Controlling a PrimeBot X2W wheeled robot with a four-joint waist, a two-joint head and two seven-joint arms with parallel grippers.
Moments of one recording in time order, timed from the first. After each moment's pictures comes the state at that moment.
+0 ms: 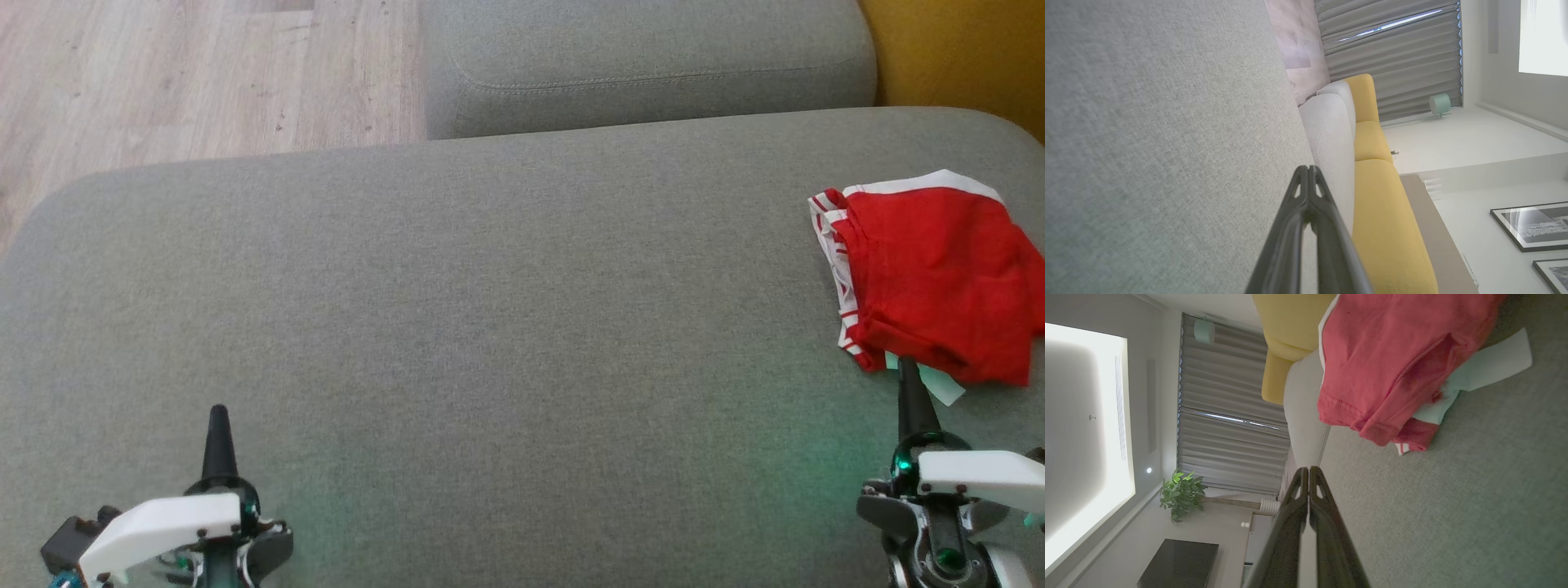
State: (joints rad) left arm -0.04 0.05 0.01 0.27 -1.39 -0.11 0.03; right arm -0.04 -0.05 -0.09 0.29 1.34 0.13 0.03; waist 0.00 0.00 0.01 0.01
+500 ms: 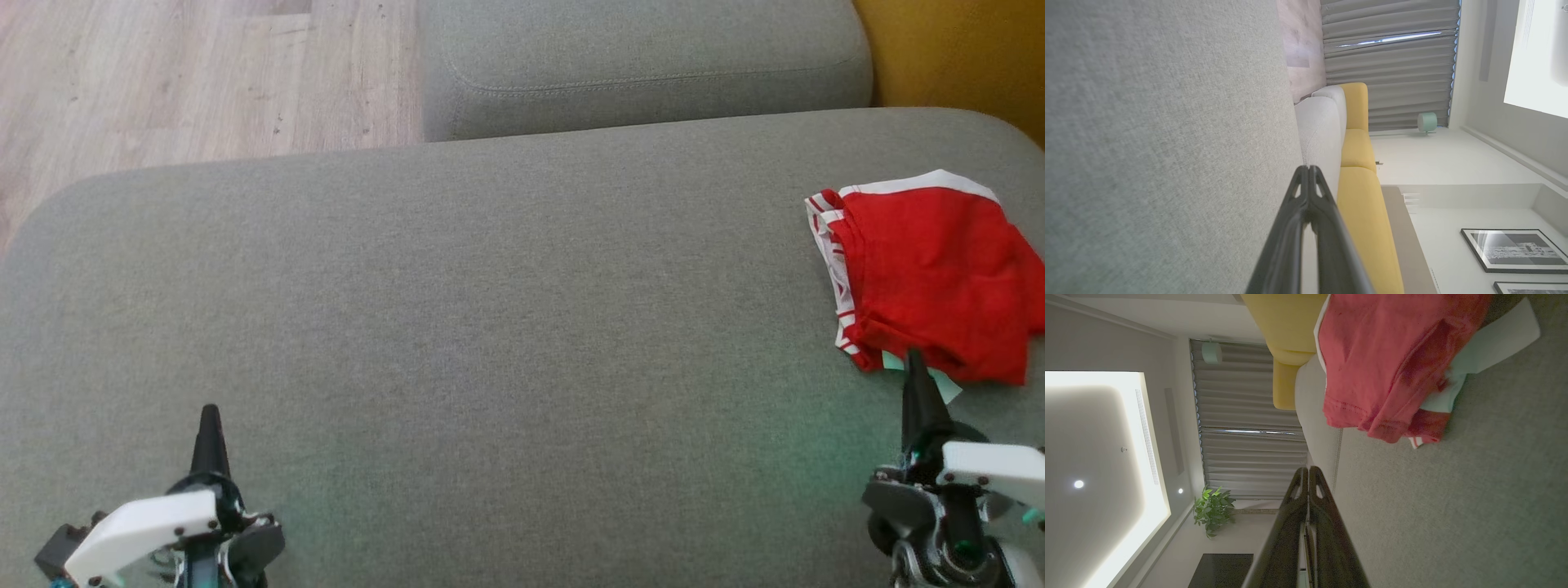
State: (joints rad) left arm -0.04 0.05 0.04 0.27 -1.53 -0.12 0.07; right arm -0.05 -0.05 -0.11 0.29 1.51 0.13 0.07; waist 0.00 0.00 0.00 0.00
